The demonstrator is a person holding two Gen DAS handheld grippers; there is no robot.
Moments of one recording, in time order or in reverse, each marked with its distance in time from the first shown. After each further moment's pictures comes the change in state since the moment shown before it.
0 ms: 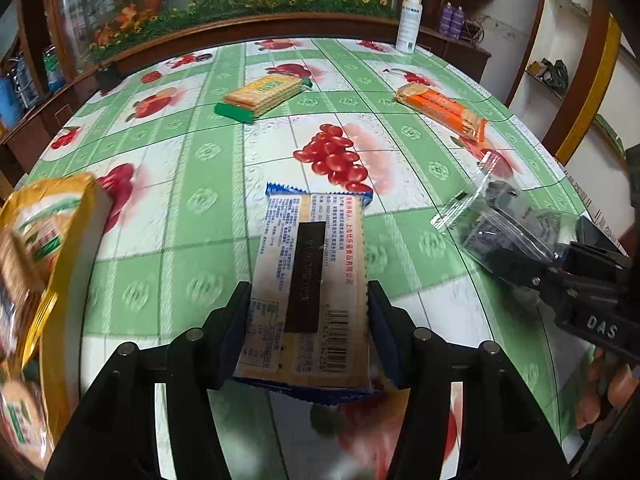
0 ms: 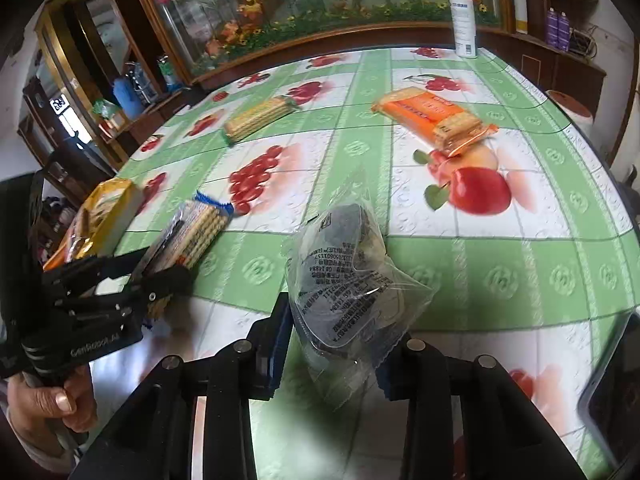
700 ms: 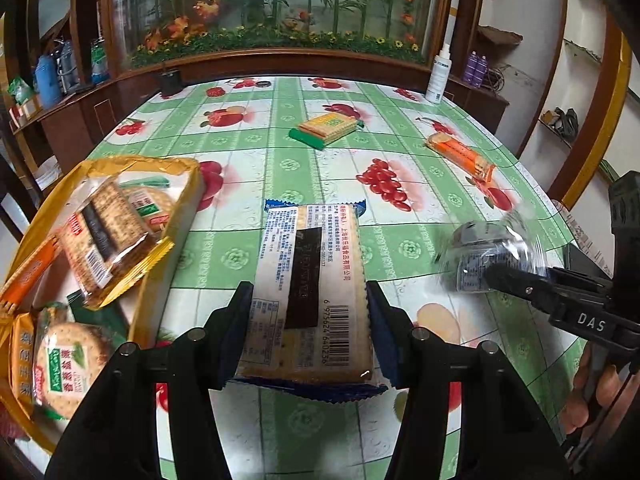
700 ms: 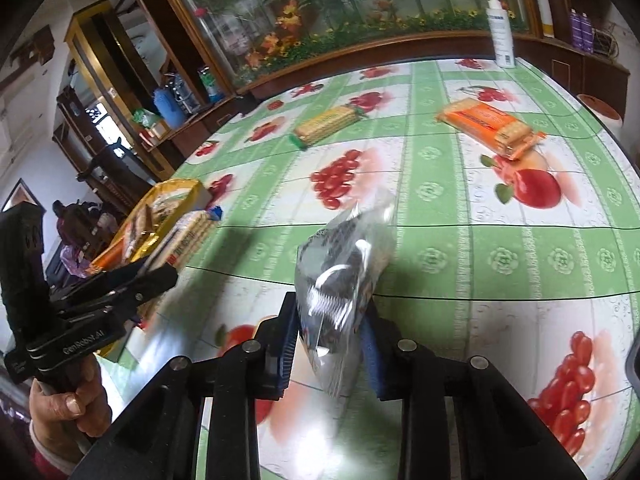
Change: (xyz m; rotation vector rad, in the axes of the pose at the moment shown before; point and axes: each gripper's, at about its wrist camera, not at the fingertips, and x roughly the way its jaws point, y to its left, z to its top) left arm -0.058 0.049 -0.029 -0.116 -0.125 0.042; right arm -0.021 0.044 -0.016 -0.014 -0.049 0.152
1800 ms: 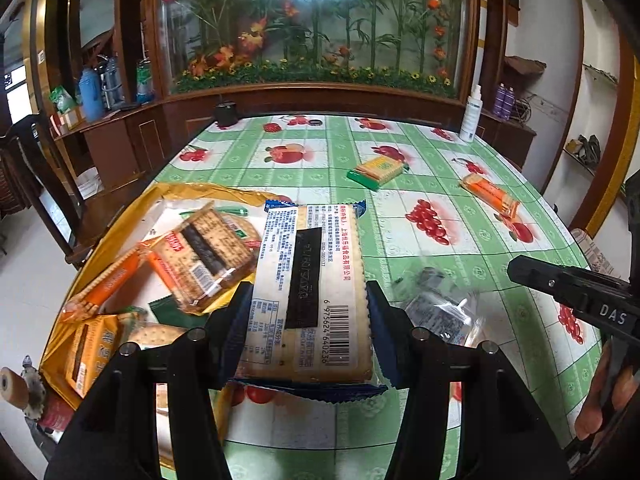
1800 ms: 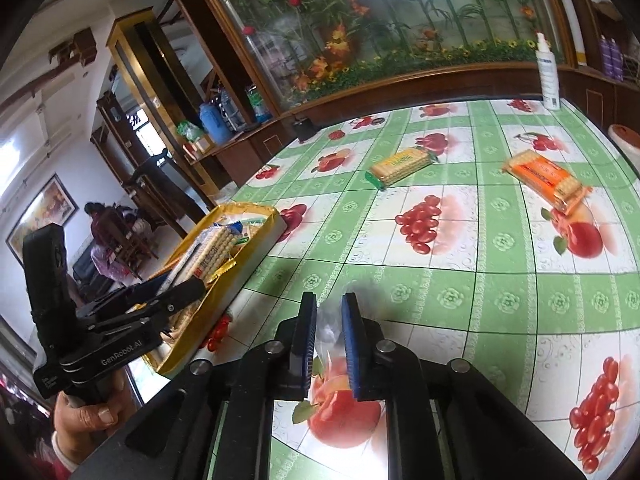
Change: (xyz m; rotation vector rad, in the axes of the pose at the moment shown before) left arm -0.050 0.035 -0.001 -0.045 -0.120 0.124; right arm -0.021 0.060 0.016 -0.077 -0.088 0.109
